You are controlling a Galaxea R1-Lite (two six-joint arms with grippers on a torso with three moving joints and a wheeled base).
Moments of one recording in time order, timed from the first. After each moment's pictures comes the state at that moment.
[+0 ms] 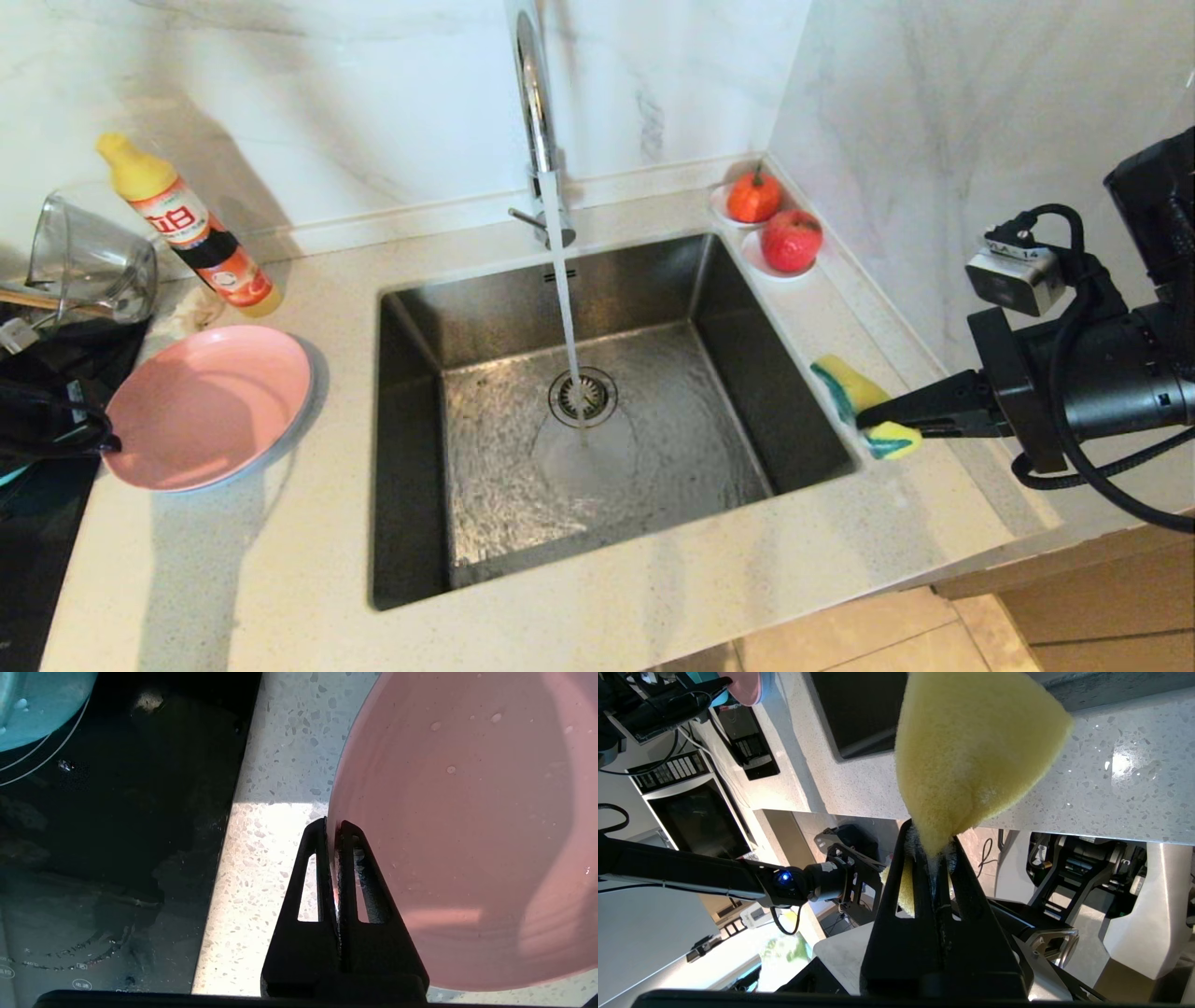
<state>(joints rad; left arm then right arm) 0.59 1.88 -1.44 0.46 -0.25 -0.05 0.29 1.47 -1.33 0.53 0.57 0.59</state>
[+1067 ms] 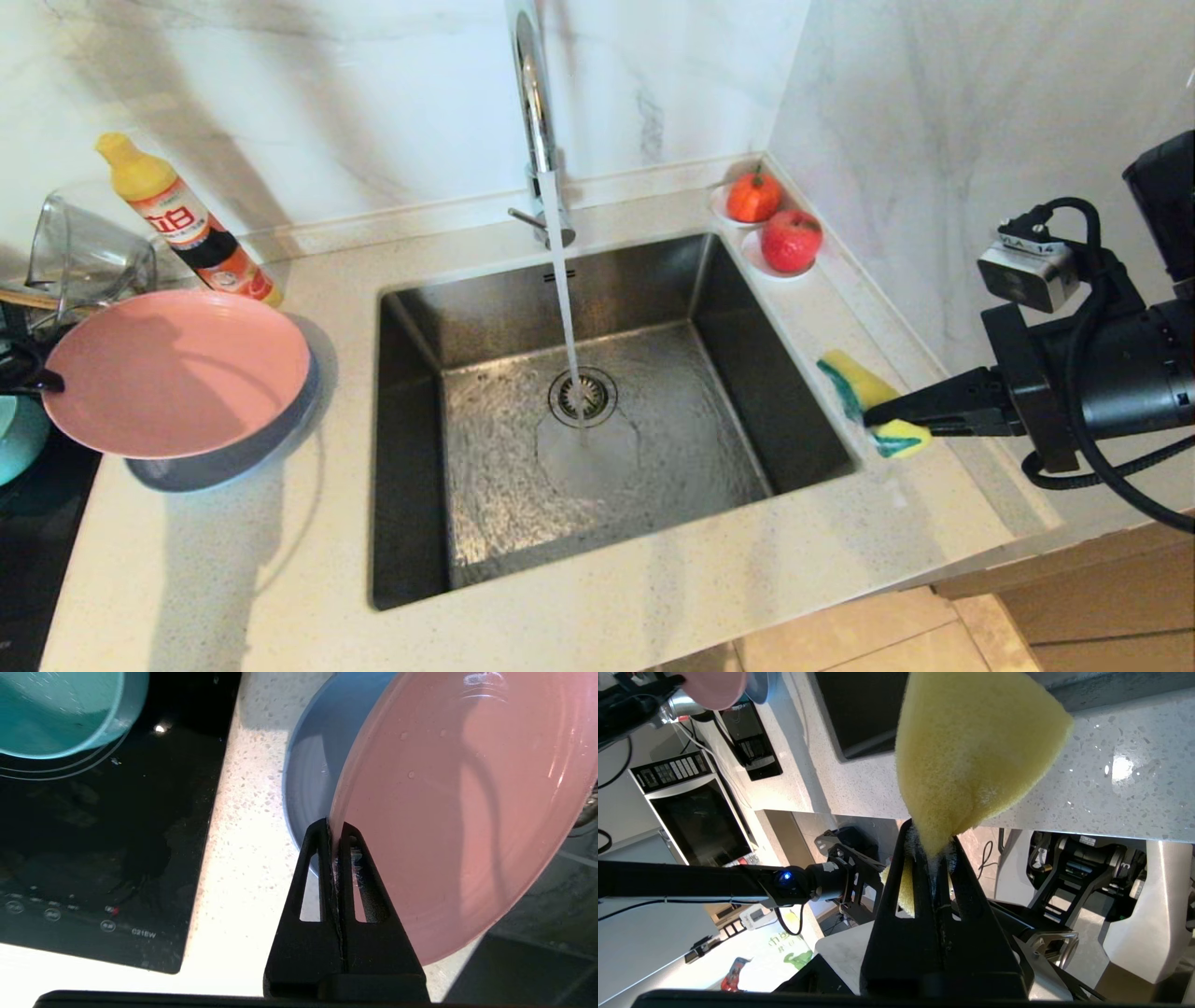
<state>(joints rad) 0.59 1.73 -1.63 0.70 -0.29 -0.08 0.29 1.45 -1.32 0.53 0.57 0.59</state>
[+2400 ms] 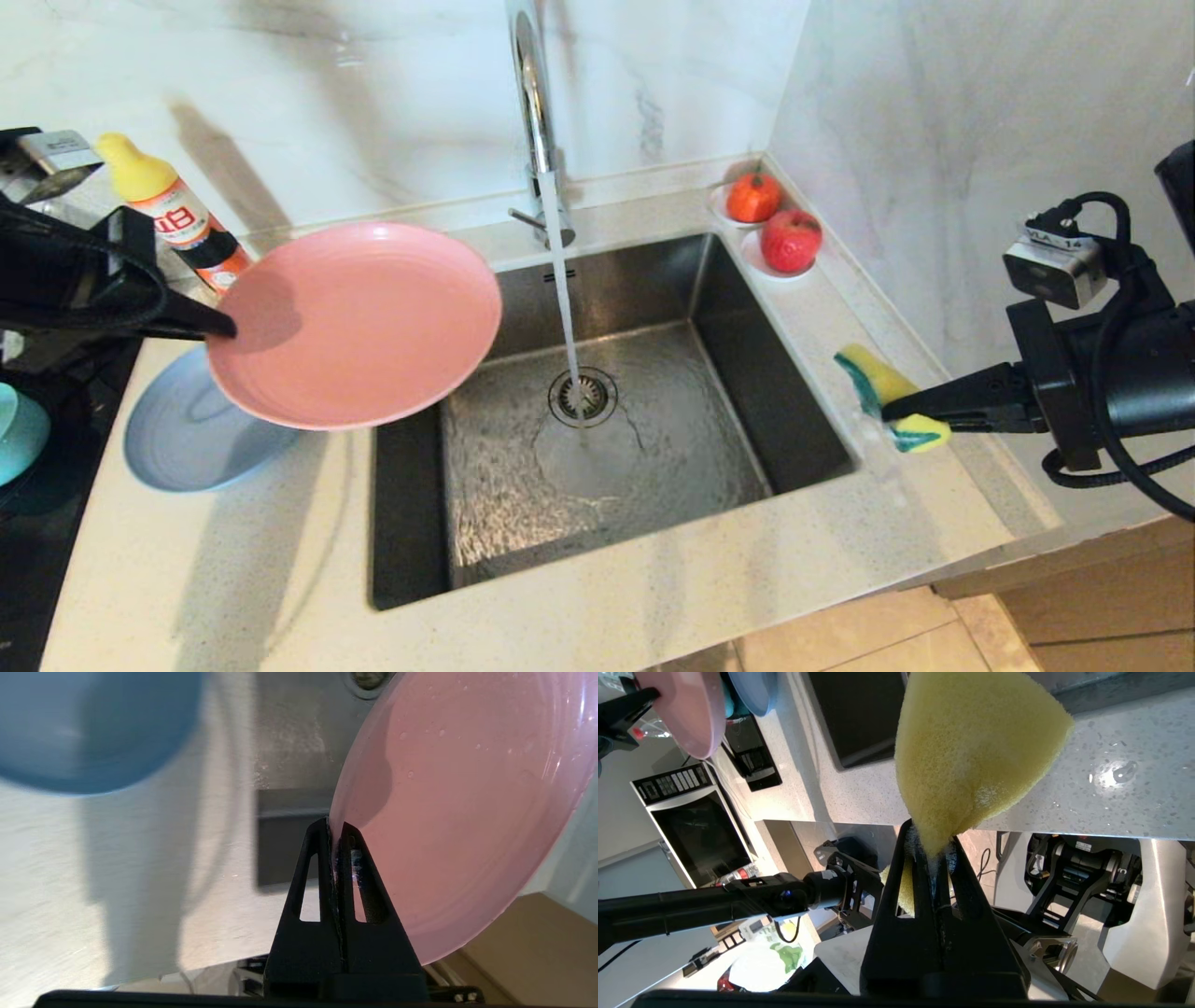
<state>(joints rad) 0.07 1.56 -1.74 0.92 -0.32 -0.33 0.26 1.43 -1.31 0.53 0.57 0.59</state>
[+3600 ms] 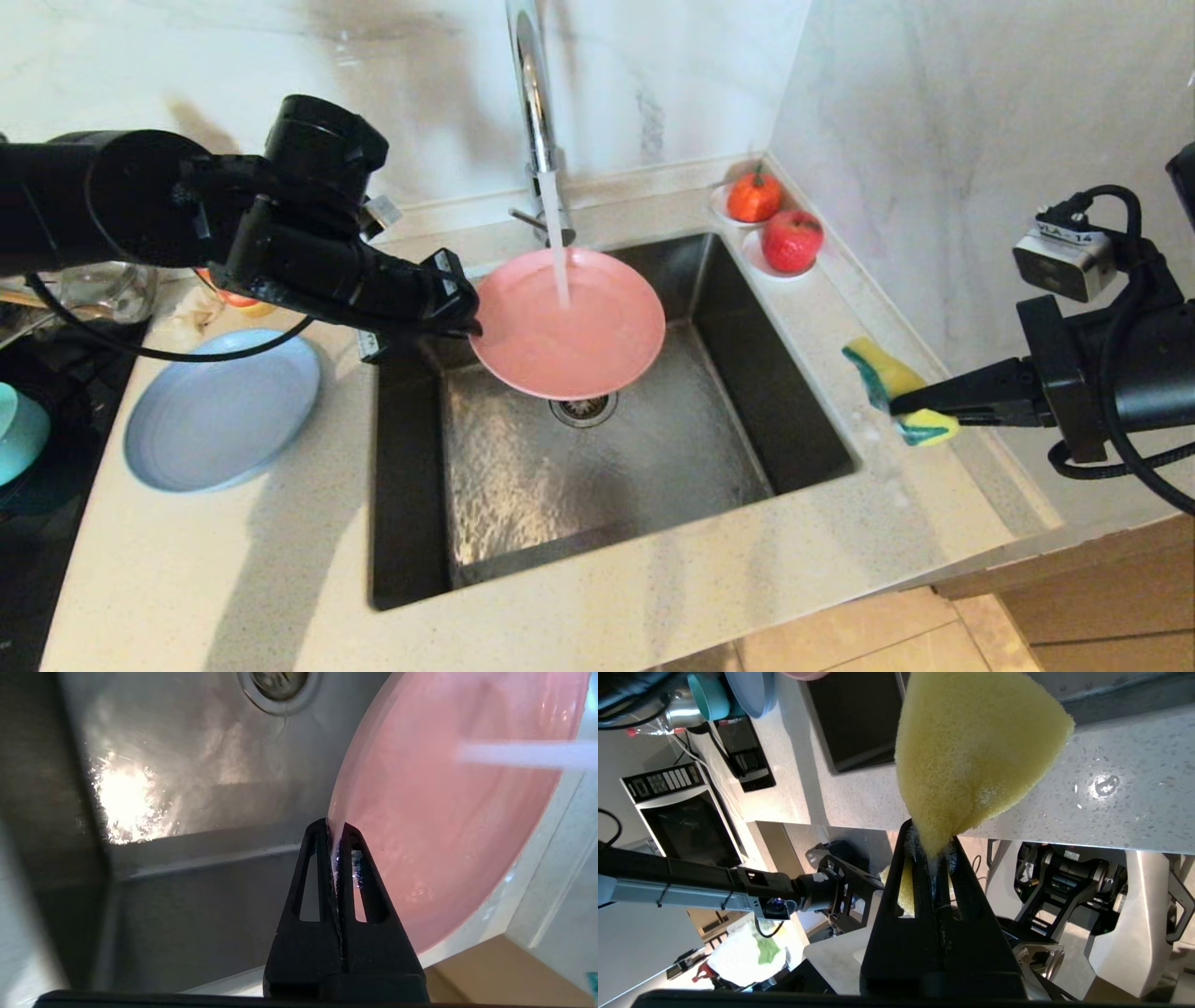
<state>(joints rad) -0.32 1.88 -1.73 0.51 -0.14 -0.63 0.23 1.42 -1.31 0.53 0.58 0.54</state>
